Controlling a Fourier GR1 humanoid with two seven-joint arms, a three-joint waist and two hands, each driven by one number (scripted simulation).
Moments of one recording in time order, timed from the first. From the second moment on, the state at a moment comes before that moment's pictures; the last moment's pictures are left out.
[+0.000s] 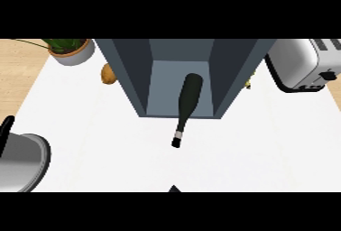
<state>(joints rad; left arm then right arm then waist) 0.33 0.74 -0.09 -2.01 0.94 0.08 -0.44 -0.37 -0.19 0.91 -2.37 0.13 -0.41 0.77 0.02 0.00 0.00</state>
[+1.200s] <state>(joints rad) 0.25 0.65 -0.09 -1.98 0.88 0.12 -0.38 -1.19 -0.01 0.50 -1.45 -0.16 -0.44 0.55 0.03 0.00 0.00</state>
